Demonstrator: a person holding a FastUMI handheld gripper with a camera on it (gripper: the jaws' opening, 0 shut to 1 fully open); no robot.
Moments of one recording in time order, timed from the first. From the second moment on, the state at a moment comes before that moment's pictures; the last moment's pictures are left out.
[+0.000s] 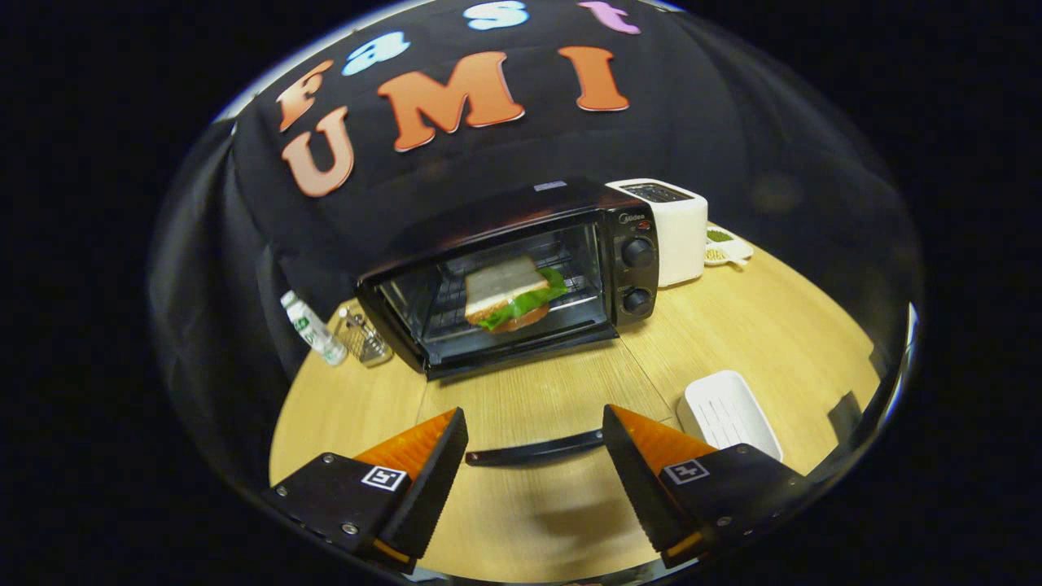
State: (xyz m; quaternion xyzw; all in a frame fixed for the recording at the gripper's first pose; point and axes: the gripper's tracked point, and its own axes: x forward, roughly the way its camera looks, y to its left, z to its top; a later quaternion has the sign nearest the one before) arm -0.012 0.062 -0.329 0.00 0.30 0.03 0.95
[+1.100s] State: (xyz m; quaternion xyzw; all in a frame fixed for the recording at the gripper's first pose) arm -0.006 0.063 -0.430 -0.08 0.40 0.03 0.91
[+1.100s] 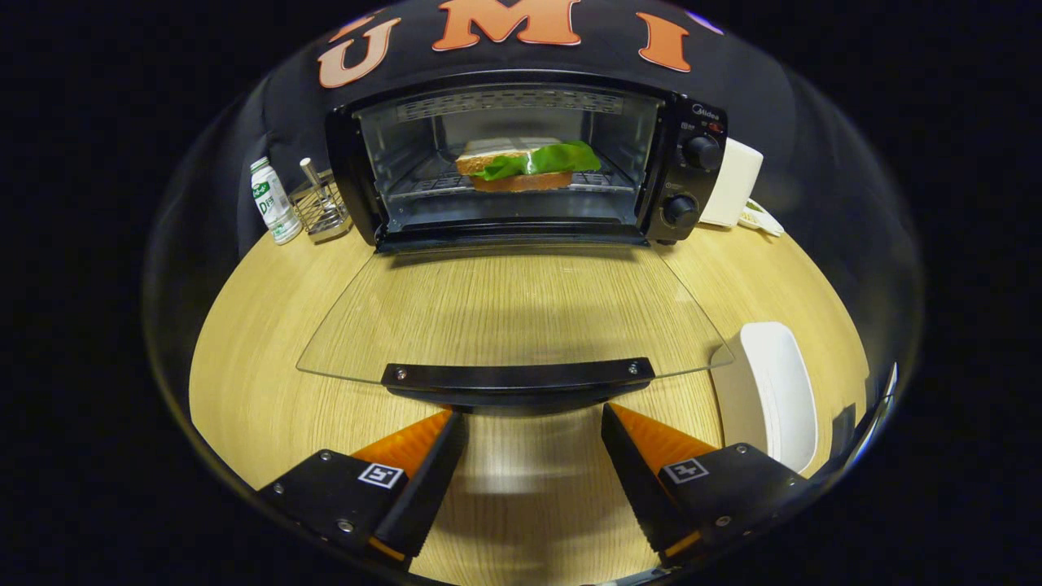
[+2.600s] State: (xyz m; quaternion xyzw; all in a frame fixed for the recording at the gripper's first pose) arm 0.117 0.076 -0.280 -0.09 0.22 0.04 0.97
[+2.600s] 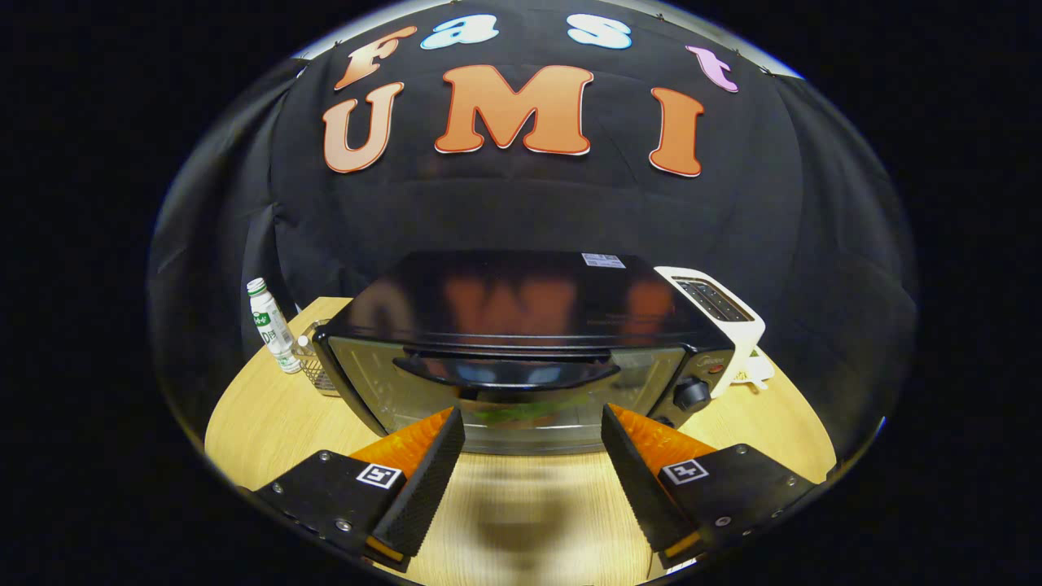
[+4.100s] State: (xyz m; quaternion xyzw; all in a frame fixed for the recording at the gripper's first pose) arm 0.003 -0.006 0.042 -0.06 -0.04 0.01 1.00
